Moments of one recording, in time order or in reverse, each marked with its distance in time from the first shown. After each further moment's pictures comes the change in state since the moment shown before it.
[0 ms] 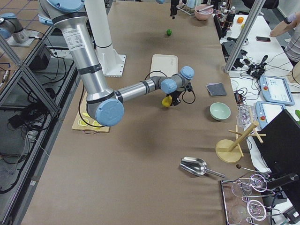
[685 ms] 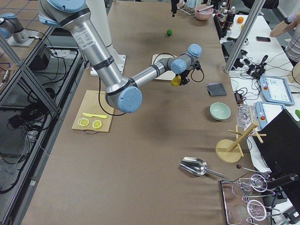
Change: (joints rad) left arm 0.041 -0.046 0.009 0.164 0.199 0.123; right arm -0.031 0.237 -0.066 -0.001 -0.001 0.199
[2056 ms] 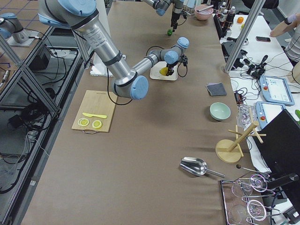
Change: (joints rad) left arm 0.150 -0.052 0.253 -0.340 0.000 -0.291; right arm -0.195 0.146 -0.127 0.003 -0.060 0.489
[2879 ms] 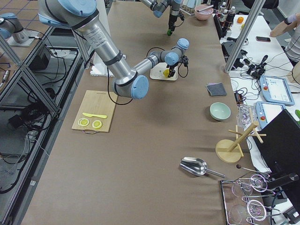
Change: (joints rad) left arm 0.035 0.031 -0.001 -0.105 0.000 -0.119; right arm 0.006 0.004 -0.024 0.049 -0.012 -0.003
